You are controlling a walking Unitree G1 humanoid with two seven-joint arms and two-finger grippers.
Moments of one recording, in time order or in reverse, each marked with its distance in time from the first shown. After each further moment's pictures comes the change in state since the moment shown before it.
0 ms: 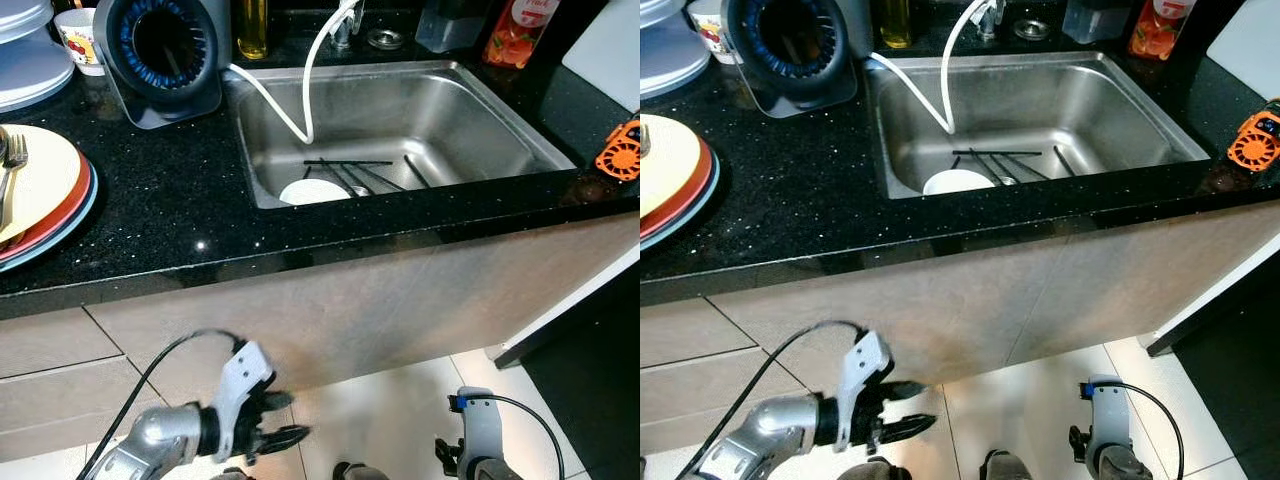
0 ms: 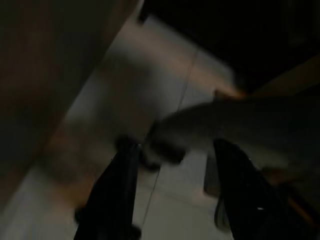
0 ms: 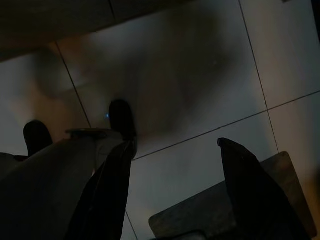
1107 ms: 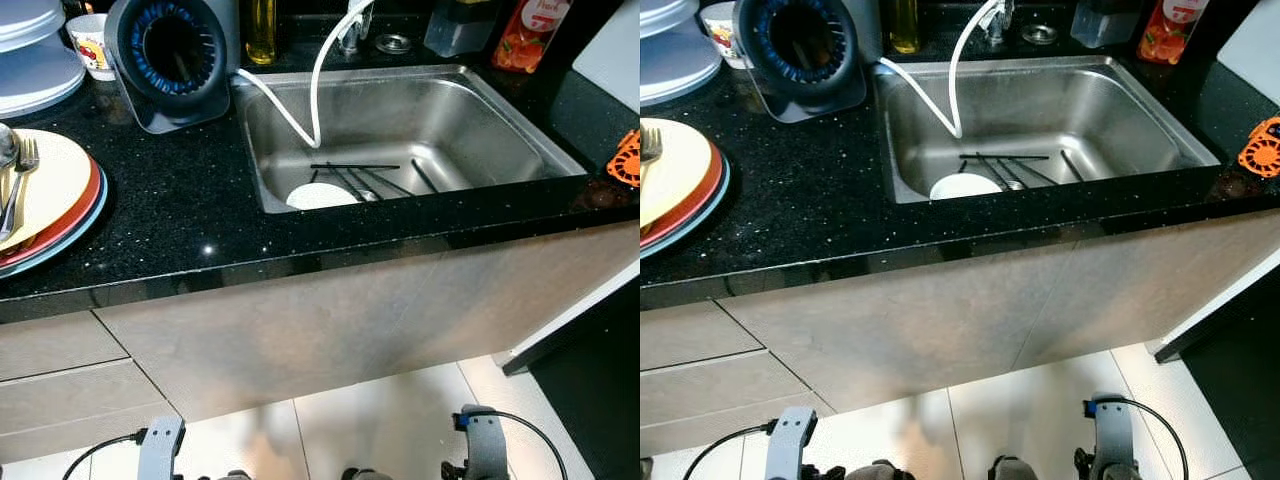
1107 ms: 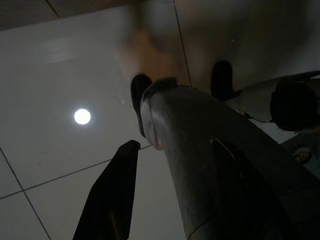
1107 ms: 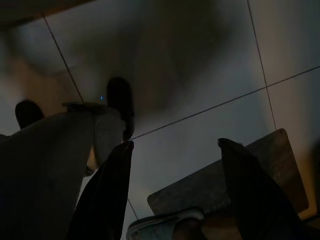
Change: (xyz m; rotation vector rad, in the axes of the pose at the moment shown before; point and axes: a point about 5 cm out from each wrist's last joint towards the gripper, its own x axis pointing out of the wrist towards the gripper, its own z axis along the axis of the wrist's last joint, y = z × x) left arm -0.027 0.016 -0.127 -0.612 0.232 0.673; right arm -0.005 -0.005 -0.025 -0.003 0.098 -0.040
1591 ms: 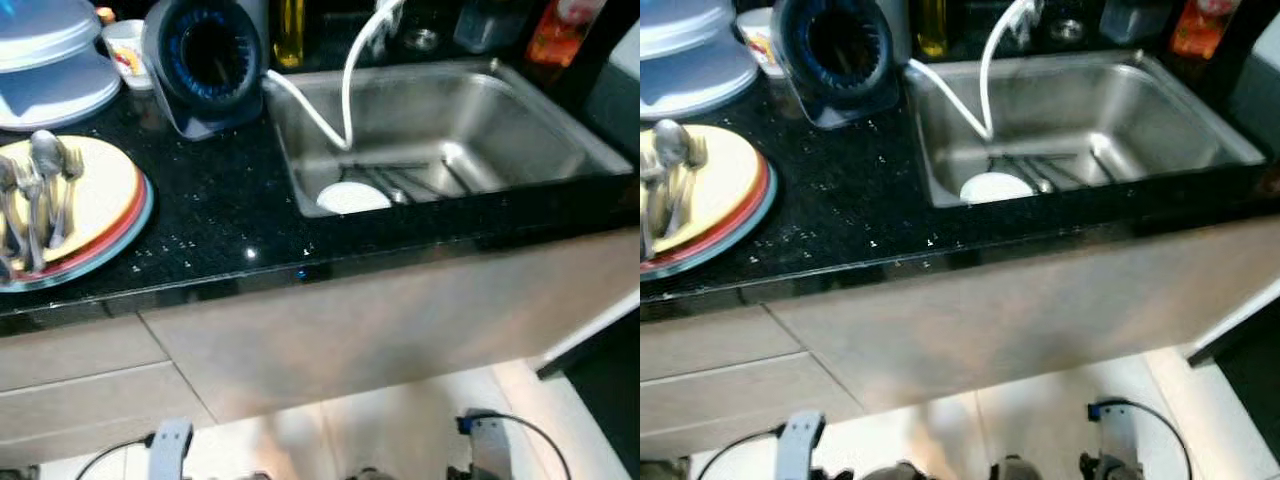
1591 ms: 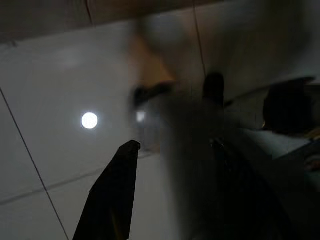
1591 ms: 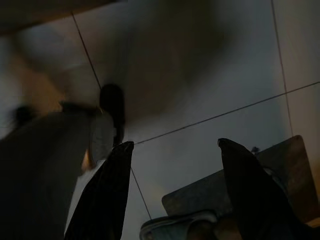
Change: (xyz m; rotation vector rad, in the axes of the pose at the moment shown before) left arm 0.004 -0.007 0.001 0.002 -0.008 -0.013; right arm 0.000 -0.006 0.003 -0.019 -0.003 -0.013
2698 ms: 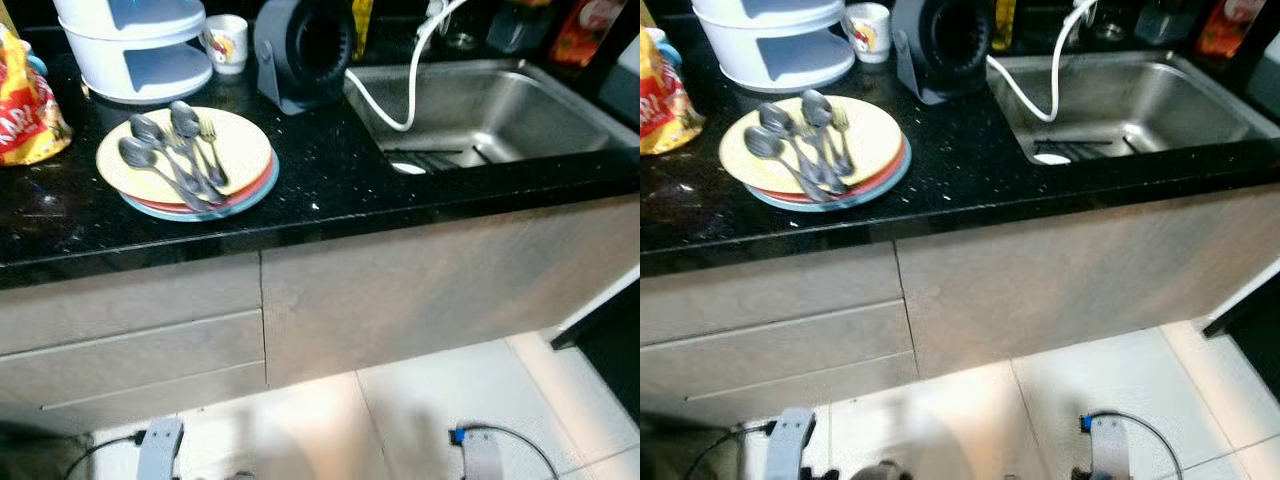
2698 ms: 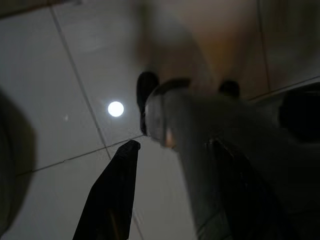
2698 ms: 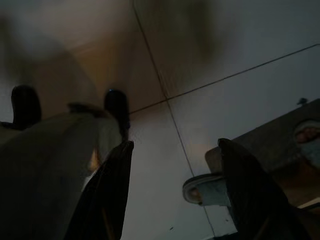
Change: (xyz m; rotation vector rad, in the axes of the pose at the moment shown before) left arm 0.000 0.002 -0.003 0.033 0.022 0.065; right arm -0.002 0.003 -0.012 0.005 0.040 0.011
